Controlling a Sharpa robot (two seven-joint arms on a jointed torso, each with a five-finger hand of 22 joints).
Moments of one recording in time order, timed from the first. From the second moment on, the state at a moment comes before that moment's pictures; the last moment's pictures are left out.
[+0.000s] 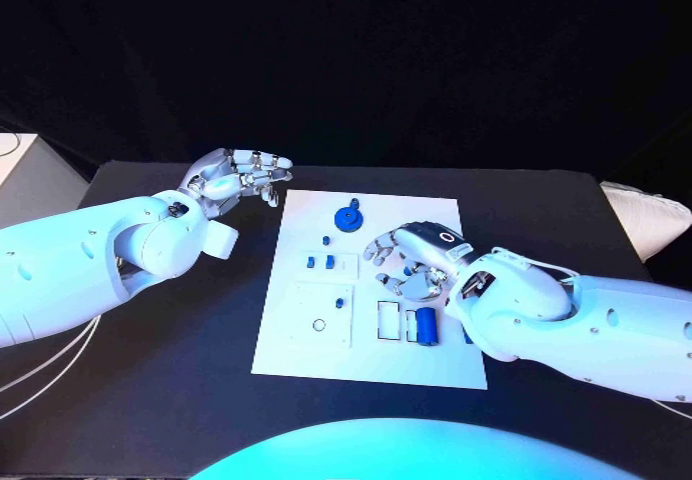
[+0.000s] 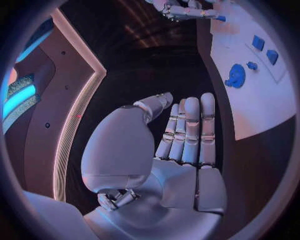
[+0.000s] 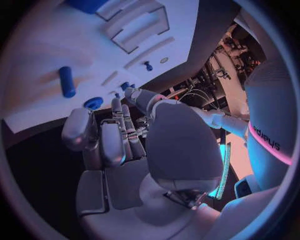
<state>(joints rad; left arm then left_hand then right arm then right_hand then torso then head) 1.19 -0.91 -0.04 1.43 -0.16 -0.13 0.36 1.32 -0.18 0.58 -0.03 0.19 0.92 0.19 0.21 0.30 0.99 0.12 0.40 0.17 1.03 0.05 1.16 0.46 0.18 0.89 0.15 1.03 0.63 1.15 -0.86 -0.18 1.81 -1.61 -0.53 -0.24 1.32 -0.26 0.60 0.02 0.28 0.94 0.15 0.18 0.32 1.06 0.09 0.24 0.08 1.46 0.01 1.32 1.08 0.11 1.35 0.11 1.16 1.20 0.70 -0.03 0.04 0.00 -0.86</state>
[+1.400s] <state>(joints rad) 1.19 -0.90 -0.04 1.43 -0.16 -0.13 0.36 1.32 -0.18 0.57 -0.03 0.19 0.92 0.19 0.21 0.30 0.99 0.12 0.40 0.17 1.03 0.05 1.16 0.46 0.18 0.90 0.15 1.03 0.63 1.18 -0.91 -0.19 1.72 -1.60 -0.33 -0.24 1.42 -0.21 0.41 0.17 0.23 1.01 0.14 0.17 0.31 1.06 0.08 0.32 0.06 1.46 0.00 1.36 1.10 0.09 1.41 0.10 1.20 1.27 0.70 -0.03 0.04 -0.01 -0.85</state>
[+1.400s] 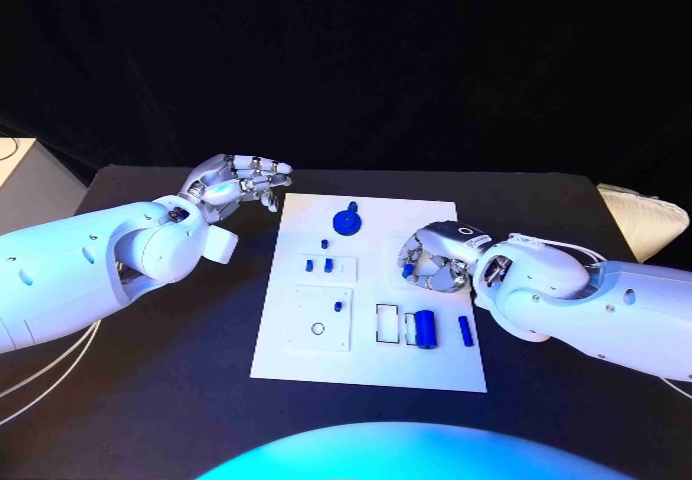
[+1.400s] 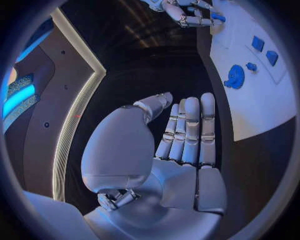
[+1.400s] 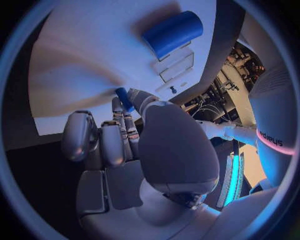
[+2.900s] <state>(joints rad) 1.19 -0.90 -0.04 1.42 -0.16 -0.12 0.34 1.32 -0.18 0.57 -0.03 0.19 0.92 0.19 0.22 0.30 0.99 0.12 0.41 0.17 1.03 0.05 1.16 0.46 0.18 0.90 0.15 1.02 0.63 1.20 -0.94 -0.17 1.81 -1.64 -0.44 -0.28 1.43 -0.19 0.66 0.05 0.06 1.11 0.12 0.26 0.41 1.17 0.11 0.25 0.07 1.47 -0.03 1.38 1.13 0.08 1.44 0.07 1.29 1.31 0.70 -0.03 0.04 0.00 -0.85</state>
